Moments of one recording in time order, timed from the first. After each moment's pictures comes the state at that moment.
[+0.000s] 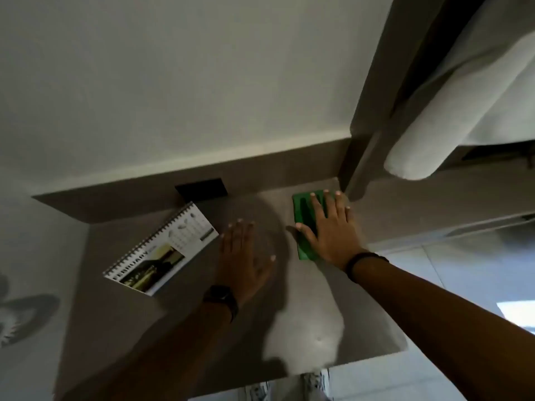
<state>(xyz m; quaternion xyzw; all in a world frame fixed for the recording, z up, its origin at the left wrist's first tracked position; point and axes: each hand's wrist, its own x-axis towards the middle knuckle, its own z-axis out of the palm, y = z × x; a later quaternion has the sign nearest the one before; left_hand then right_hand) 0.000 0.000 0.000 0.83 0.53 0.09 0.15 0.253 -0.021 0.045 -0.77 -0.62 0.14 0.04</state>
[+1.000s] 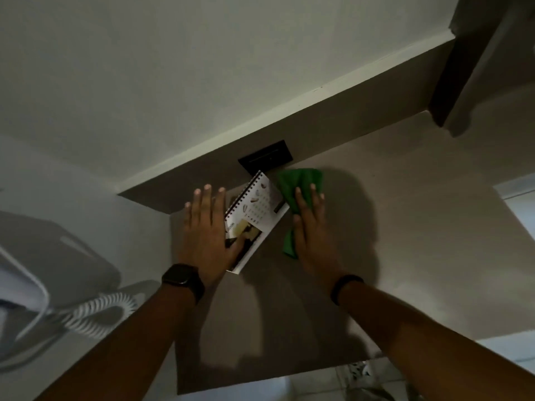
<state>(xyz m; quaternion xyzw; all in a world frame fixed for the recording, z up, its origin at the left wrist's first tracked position) -0.209 0.076 0.064 0.86 0.51 -0.03 -0.05 0.008 -0.012 -0.014 -0.67 -0.47 0.35 0.45</state>
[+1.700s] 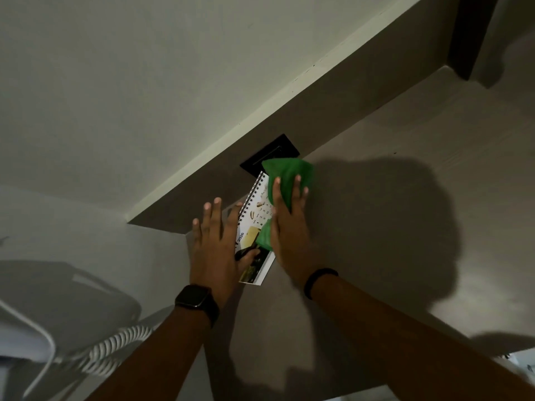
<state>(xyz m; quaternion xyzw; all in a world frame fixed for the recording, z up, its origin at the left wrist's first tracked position) -0.215 0.086 0.056 0.86 0.50 -0.10 -0.07 -0.067 0.054 -0.019 -0.70 -0.44 0.33 0.46</state>
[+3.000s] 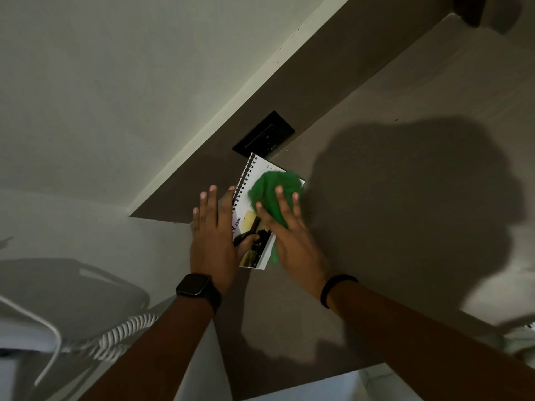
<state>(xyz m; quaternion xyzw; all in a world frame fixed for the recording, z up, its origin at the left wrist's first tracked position) -0.214 0.081 0.053 0.86 0.50 -0.05 -0.04 -0.082 -0.004 -0.047 -0.64 -0.55 0.31 0.44</state>
